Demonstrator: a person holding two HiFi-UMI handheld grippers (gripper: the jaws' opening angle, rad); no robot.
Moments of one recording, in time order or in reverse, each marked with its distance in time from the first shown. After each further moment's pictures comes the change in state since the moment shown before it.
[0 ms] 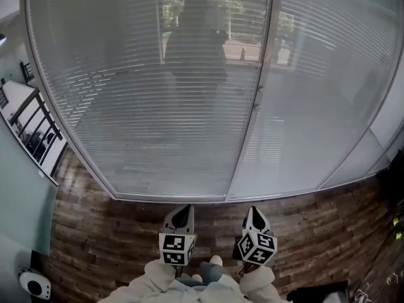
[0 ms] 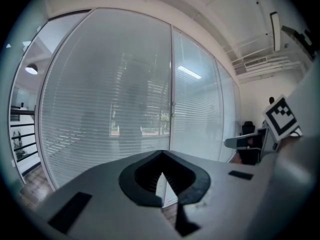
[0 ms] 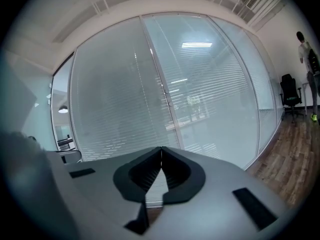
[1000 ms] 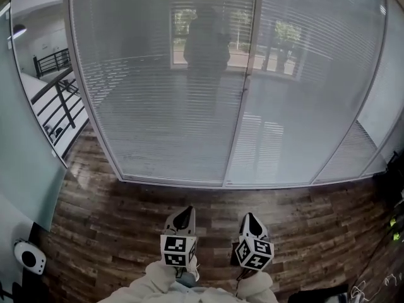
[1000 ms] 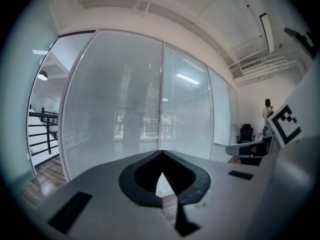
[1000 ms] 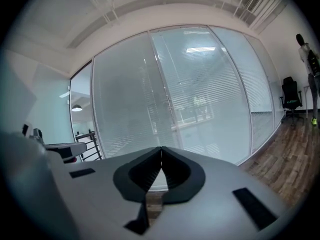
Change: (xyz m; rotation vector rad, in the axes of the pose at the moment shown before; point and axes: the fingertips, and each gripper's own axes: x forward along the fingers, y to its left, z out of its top) left arm -0.236 -0.134 -0.045 -0.016 -0.052 0.045; right arm -0.267 -0.015 -0.058 -0.042 -0.003 0.079
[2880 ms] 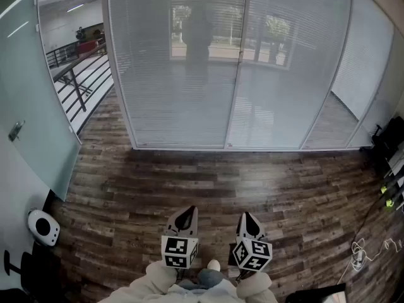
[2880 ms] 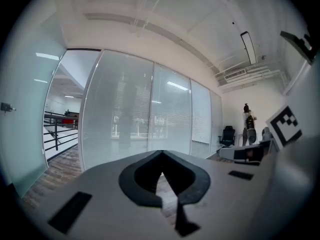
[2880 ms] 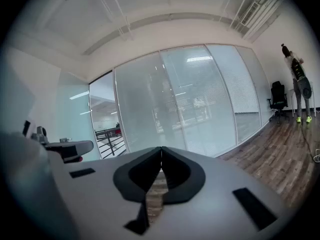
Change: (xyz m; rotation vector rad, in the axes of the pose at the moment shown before) left arm -0.504 -0.097 -0.078 0.012 -0.025 -0.074; right arm -0.486 0.156 -0.134 0.001 -0.026 0.010
